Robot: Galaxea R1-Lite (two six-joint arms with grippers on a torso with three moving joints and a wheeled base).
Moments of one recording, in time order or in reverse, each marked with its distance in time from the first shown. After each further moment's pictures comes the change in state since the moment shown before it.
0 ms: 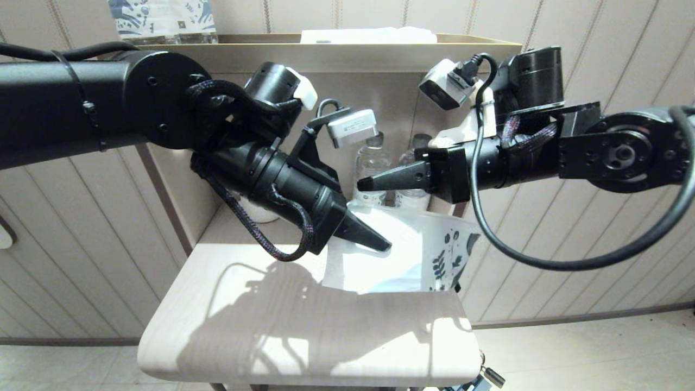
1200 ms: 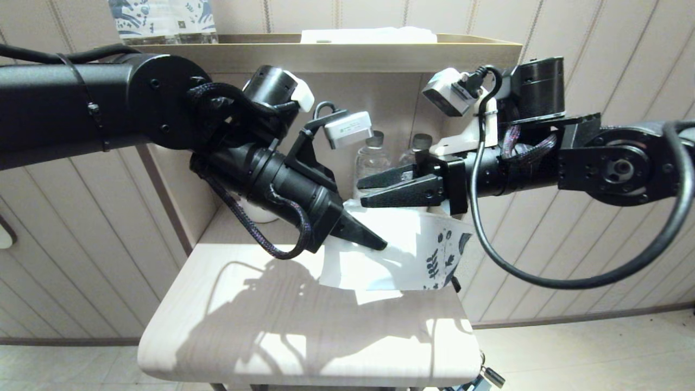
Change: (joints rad) left arm 0.009 0.005 0.000 0.003 0.000 0.000; right arm -0.002 -0.012 0.069 -0.081 -0.017 -0.062
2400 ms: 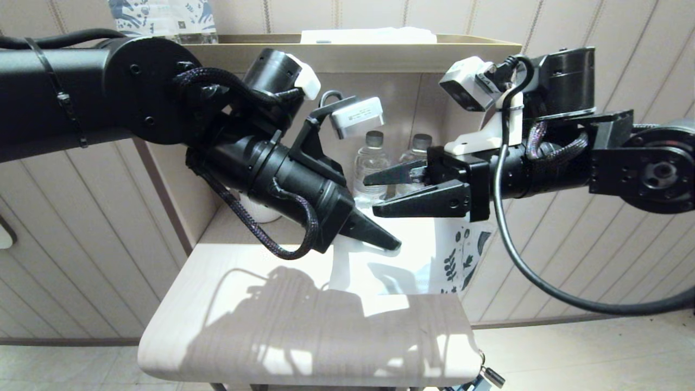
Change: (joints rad) left arm -0.039 -0.029 -0.002 -0.014 -0.003 -0.073; right arm 0.009 -0.071 0.063 -0.011 -0.006 -0.033
